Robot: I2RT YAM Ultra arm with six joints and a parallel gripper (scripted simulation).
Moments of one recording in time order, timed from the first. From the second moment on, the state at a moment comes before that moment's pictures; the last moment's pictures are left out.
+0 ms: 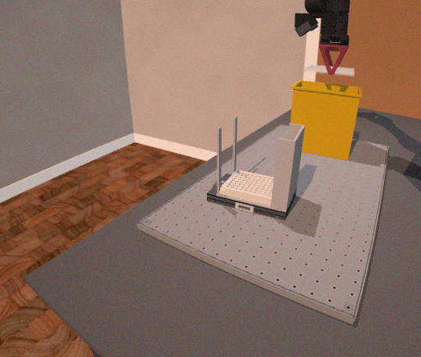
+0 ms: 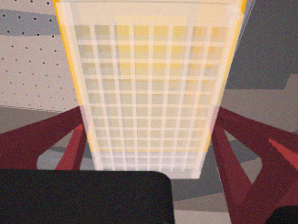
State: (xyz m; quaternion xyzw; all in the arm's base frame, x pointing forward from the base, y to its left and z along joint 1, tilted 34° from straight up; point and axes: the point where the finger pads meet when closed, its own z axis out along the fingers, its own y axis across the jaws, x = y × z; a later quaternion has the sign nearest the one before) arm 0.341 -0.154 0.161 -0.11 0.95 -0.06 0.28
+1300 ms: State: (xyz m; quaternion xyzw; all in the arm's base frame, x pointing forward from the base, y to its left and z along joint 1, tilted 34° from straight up) arm 0.357 -0.155 0.141 -0.12 0.95 -0.06 0.28
